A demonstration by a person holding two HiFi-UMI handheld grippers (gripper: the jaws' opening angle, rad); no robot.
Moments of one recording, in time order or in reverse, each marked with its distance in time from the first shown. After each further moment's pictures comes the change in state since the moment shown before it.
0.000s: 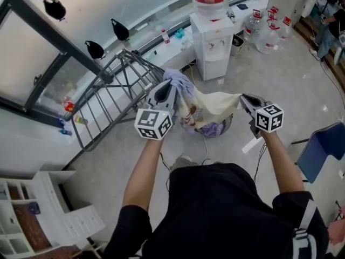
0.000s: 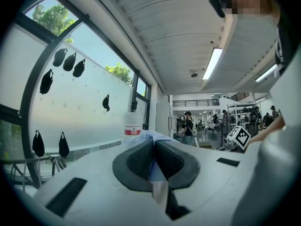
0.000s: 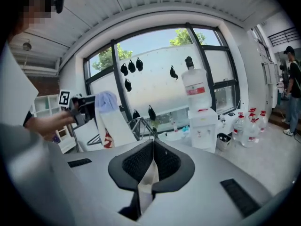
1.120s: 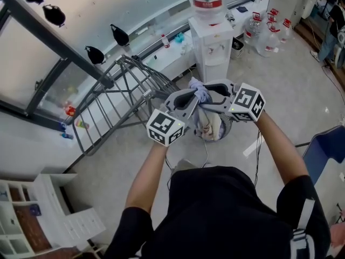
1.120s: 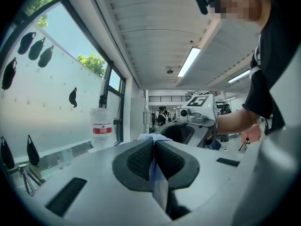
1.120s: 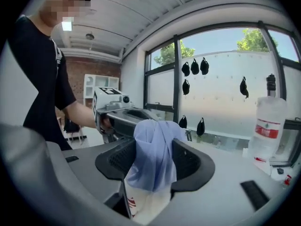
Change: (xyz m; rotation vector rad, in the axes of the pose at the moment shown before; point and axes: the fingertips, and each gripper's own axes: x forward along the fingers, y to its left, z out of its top) left arm 0.038 -0.096 -0.006 0.088 0.069 -0.321; right arm 0.048 0.158 0.095 -0.512 0.014 0.586
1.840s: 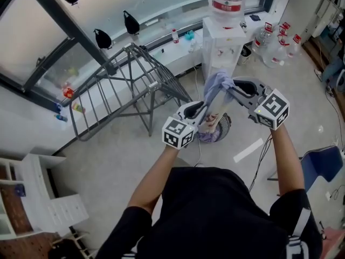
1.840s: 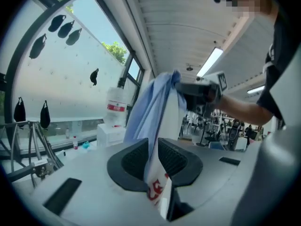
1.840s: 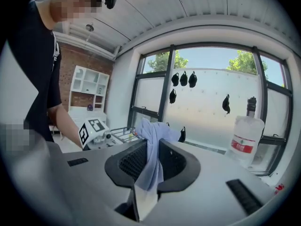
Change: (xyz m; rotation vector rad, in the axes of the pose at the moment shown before) left arm -0.009 0.008 -0.103 -0.242 0.065 0.122; right arm -0.045 -0.038 0.032 -0.081 -0.044 -0.215
